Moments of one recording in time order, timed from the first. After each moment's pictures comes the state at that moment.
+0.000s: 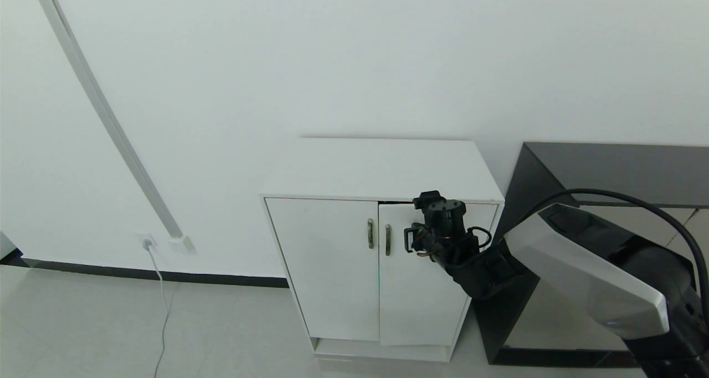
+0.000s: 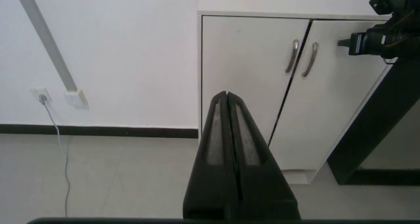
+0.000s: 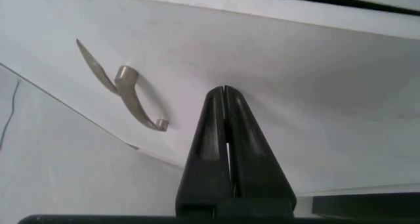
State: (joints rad) left arm 0.00 0.00 0.00 0.00 -0.02 -0.02; right arm 0.56 2.50 -1.48 -0.76 -0.27 0.12
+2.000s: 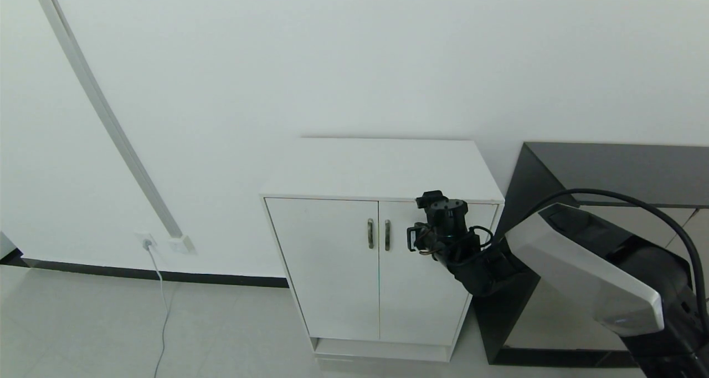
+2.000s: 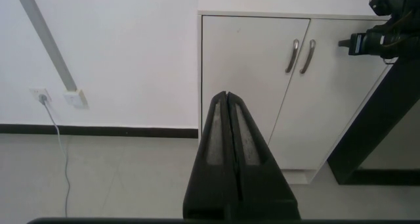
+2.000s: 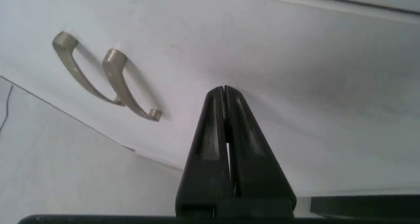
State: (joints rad) left arm 0.00 0.00 0.00 0.00 -0.02 -0.02; right arm 0.54 2.51 -1.49 -0.74 -0.27 0.12
